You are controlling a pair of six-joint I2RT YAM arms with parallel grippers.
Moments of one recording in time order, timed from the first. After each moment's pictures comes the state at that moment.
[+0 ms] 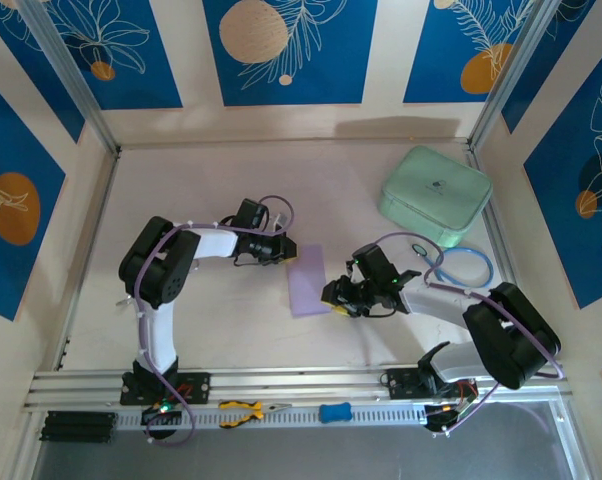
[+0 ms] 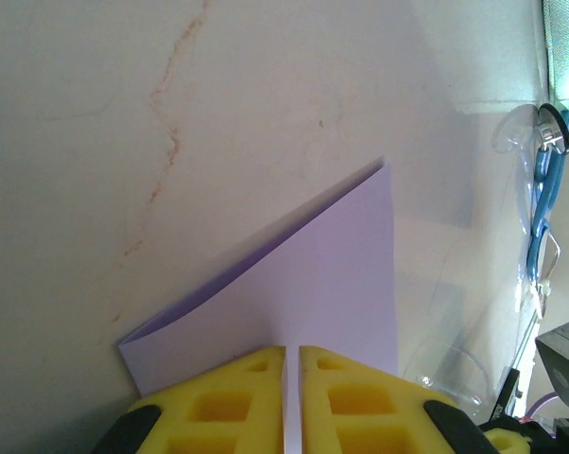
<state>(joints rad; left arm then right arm) -0.48 2.00 1.06 -0.01 0.68 -0.65 0.59 1.35 0.48 -0.14 -0.50 0.99</state>
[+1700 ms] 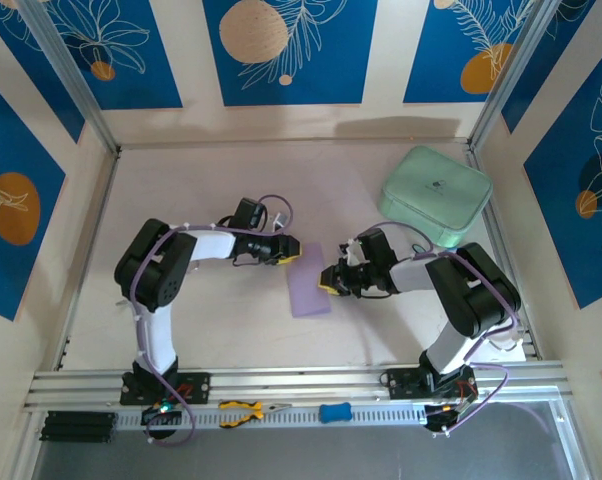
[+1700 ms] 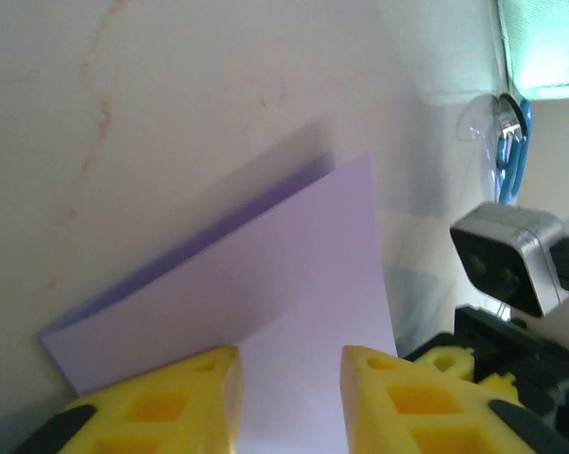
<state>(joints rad) -0.49 1.94 1.04 0.00 0.73 -0.67 0.43 1.66 0.56 0.19 -0.78 0.87</state>
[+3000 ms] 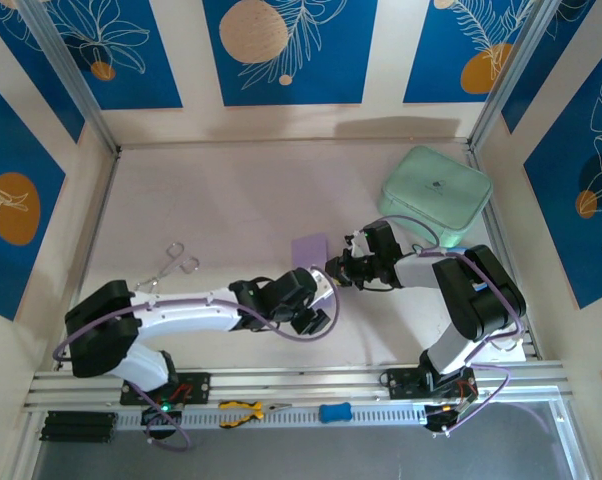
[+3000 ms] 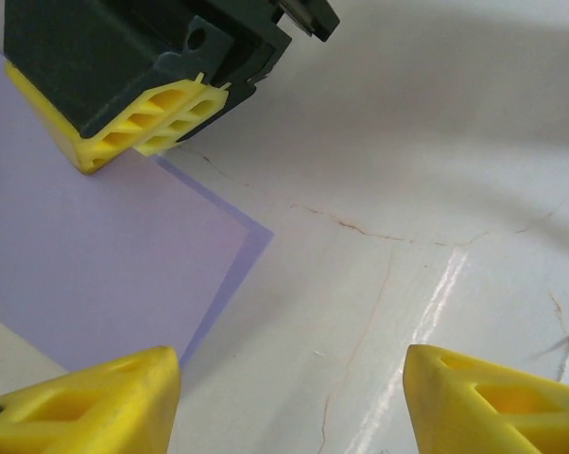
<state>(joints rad) -1.17 1.49 0.85 -0.23 -0.08 -0.17 0.38 1.63 0.60 0.15 -0.79 0.89</state>
